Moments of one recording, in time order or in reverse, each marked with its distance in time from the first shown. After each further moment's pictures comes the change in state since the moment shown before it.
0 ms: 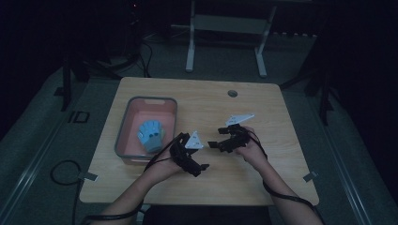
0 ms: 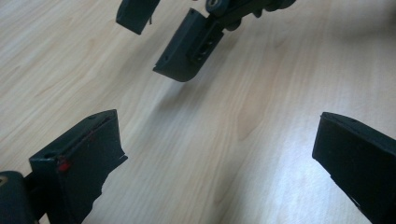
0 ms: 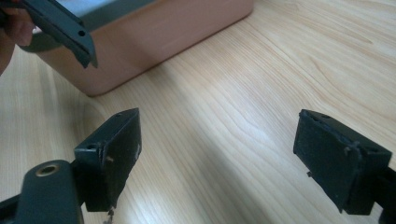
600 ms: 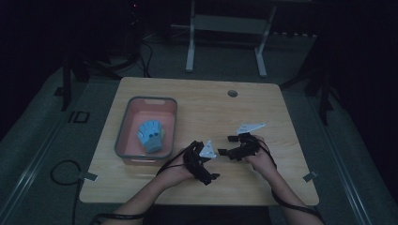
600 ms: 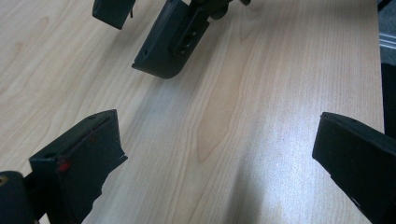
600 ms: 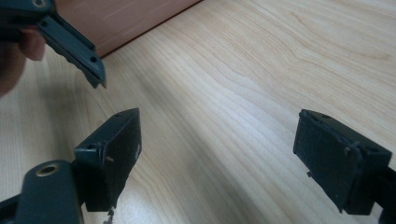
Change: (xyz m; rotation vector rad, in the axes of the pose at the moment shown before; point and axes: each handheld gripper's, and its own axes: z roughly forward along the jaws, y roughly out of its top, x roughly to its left) left arm -0.021 0.002 0.040 0.026 -0.074 0.047; right arm -0.005 -0.039 -0.017 0.003 -0.020 0.045
